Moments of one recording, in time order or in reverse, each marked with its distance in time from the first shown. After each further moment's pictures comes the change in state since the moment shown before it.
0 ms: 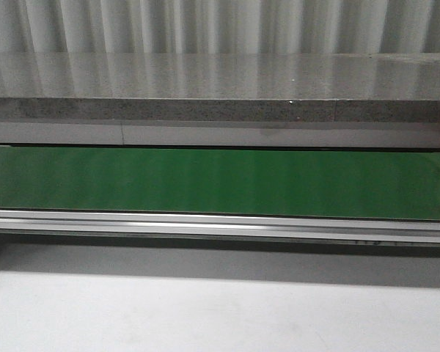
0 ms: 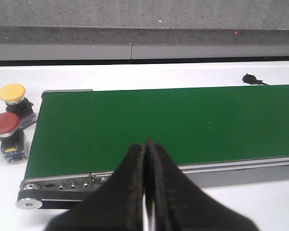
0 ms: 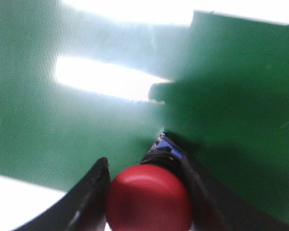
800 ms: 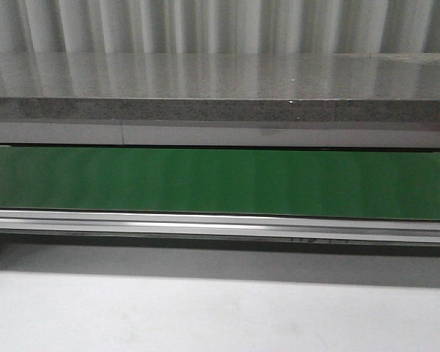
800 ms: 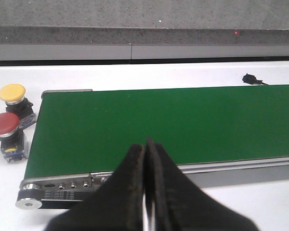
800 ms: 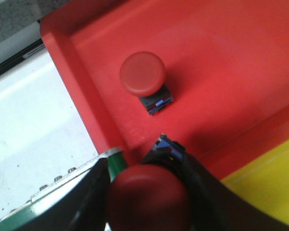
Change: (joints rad) left arm 0.000 0.000 0.000 0.000 0.002 0.000; right arm -0.466 0.125 0.000 0.016 -0.422 0.152
